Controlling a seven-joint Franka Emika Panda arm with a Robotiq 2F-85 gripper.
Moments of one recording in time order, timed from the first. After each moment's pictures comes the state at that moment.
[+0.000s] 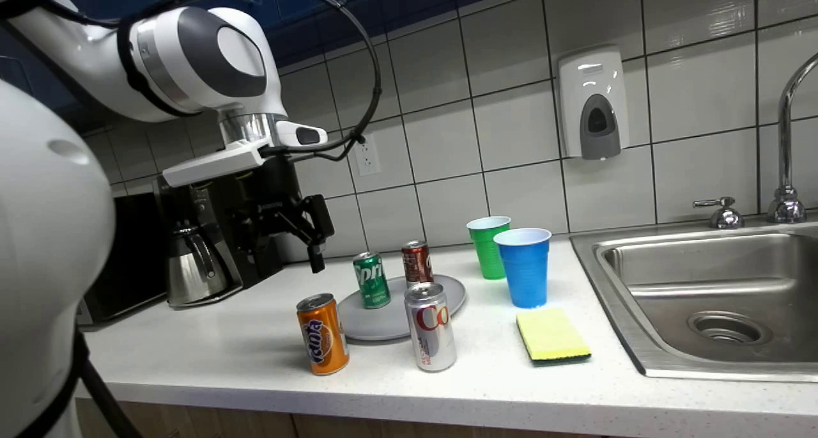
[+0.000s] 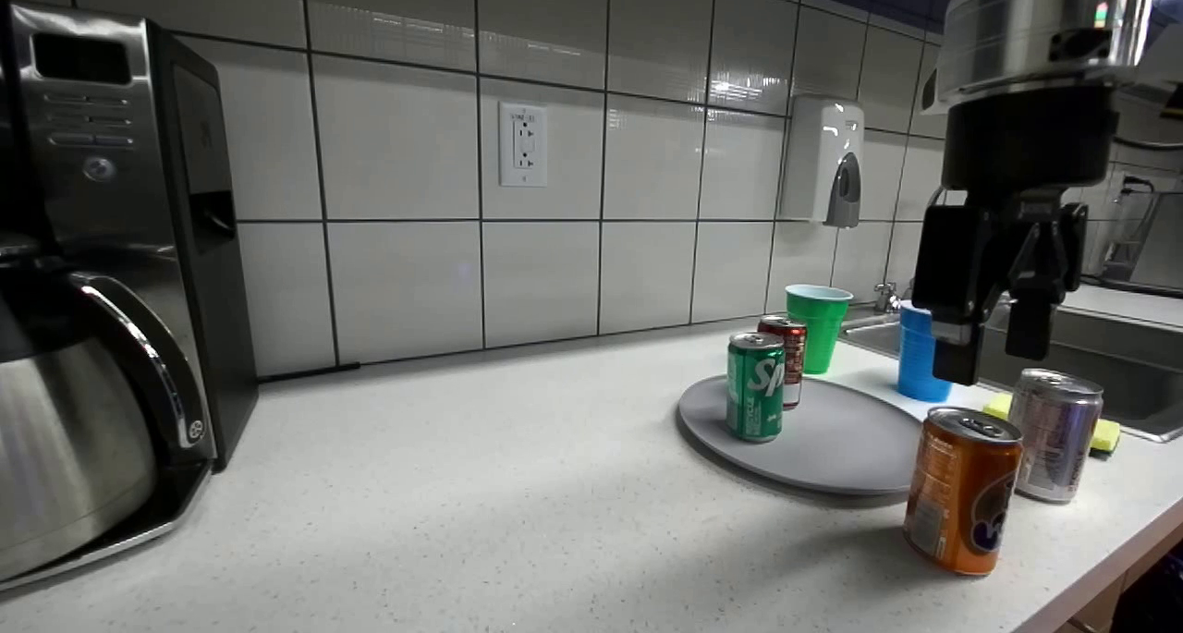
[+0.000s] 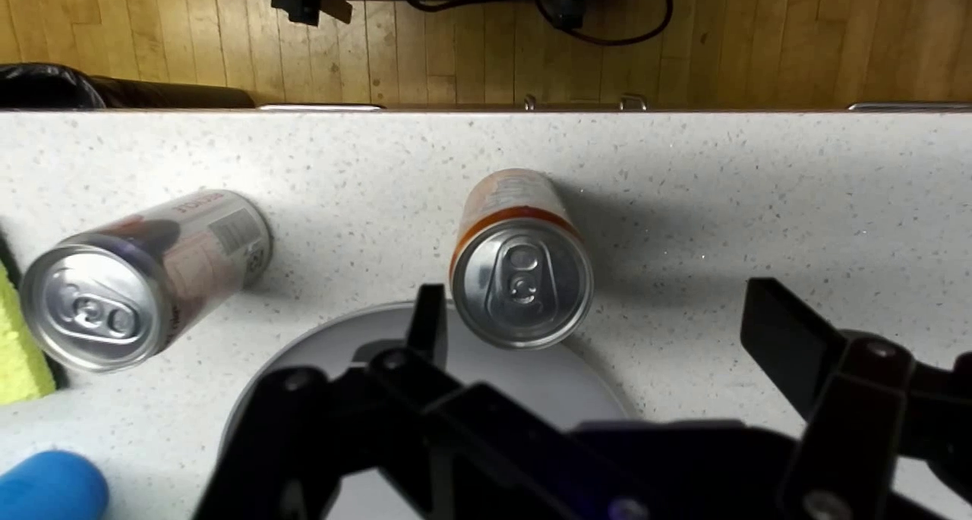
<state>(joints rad) 0.13 -0.50 0.07 -2.77 0.01 2.22 0.09</state>
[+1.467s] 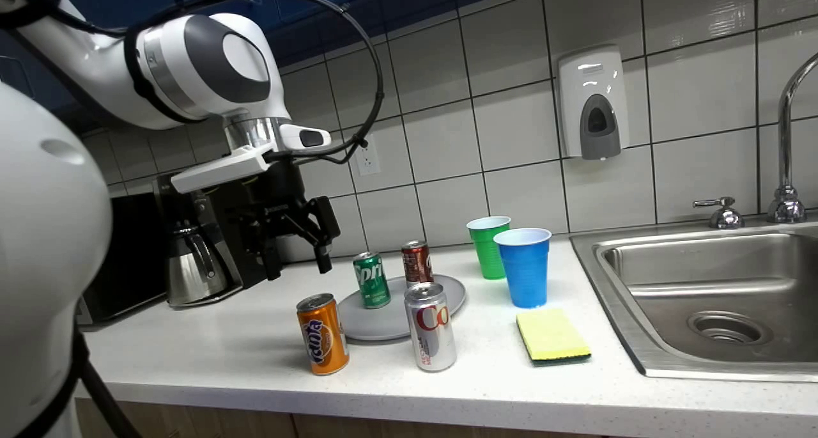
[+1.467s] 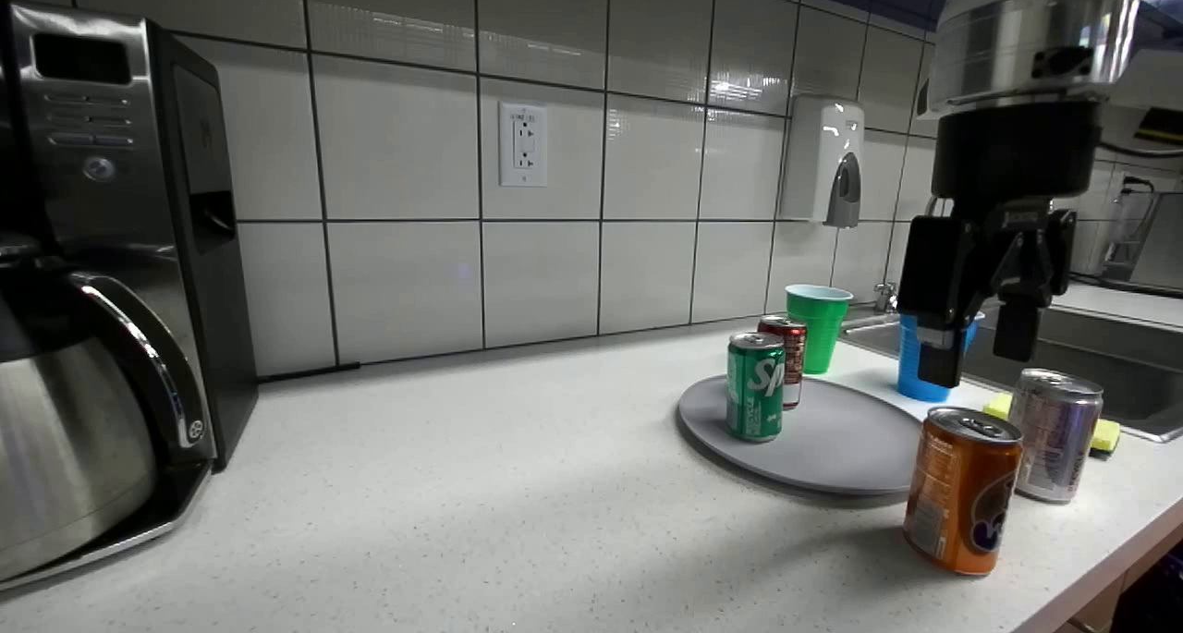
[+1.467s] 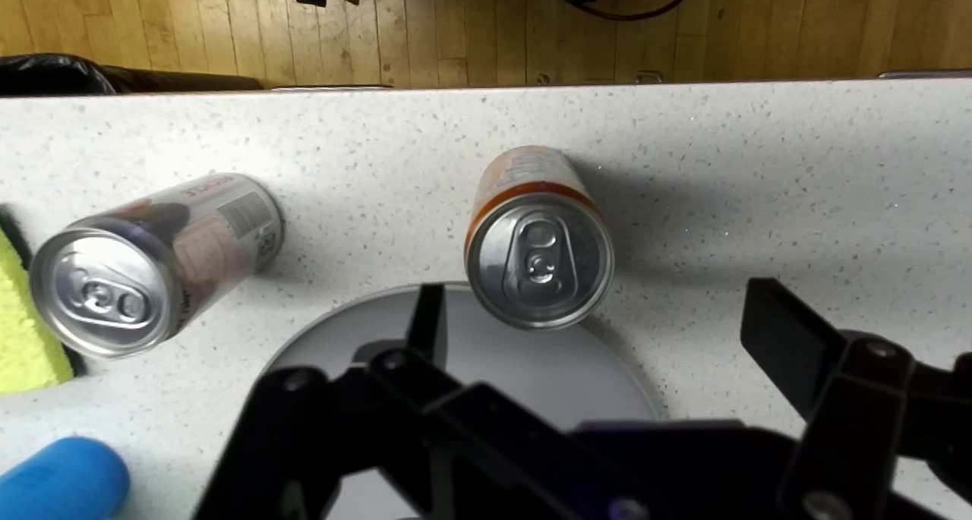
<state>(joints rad) 0.12 -0.47 0.08 -2.77 -0.01 2.27 0.12</state>
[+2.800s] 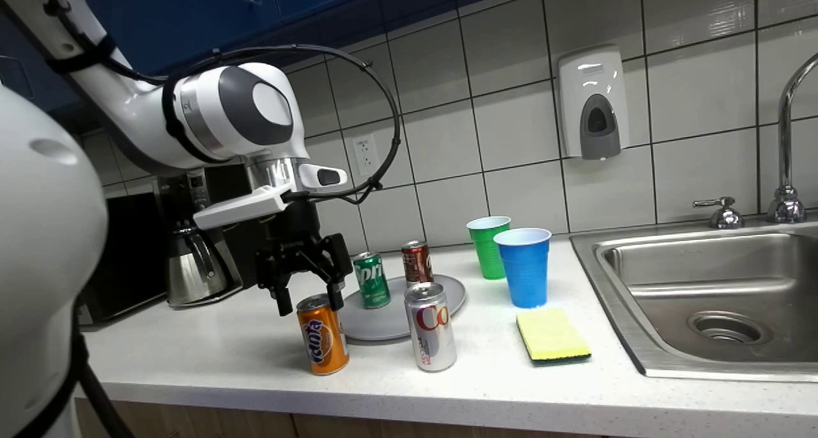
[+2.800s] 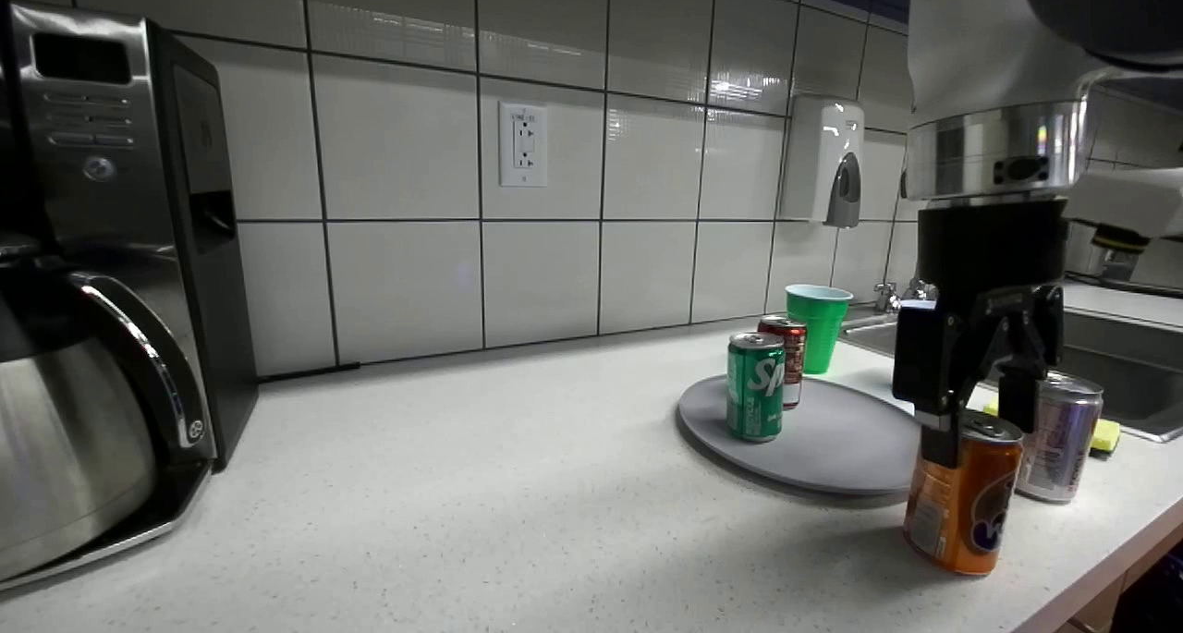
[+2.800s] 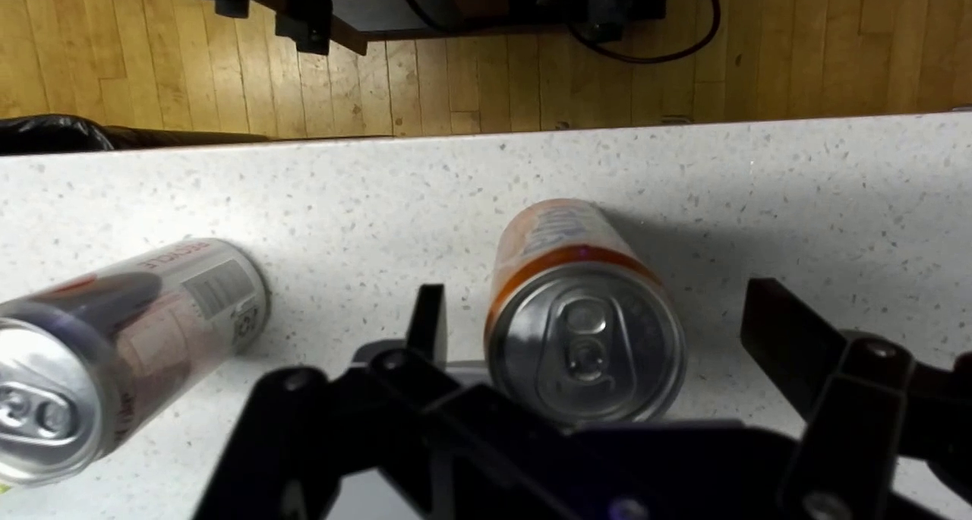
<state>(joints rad) 0.09 -0.30 0.08 -2.77 -0.03 2.35 0.14</state>
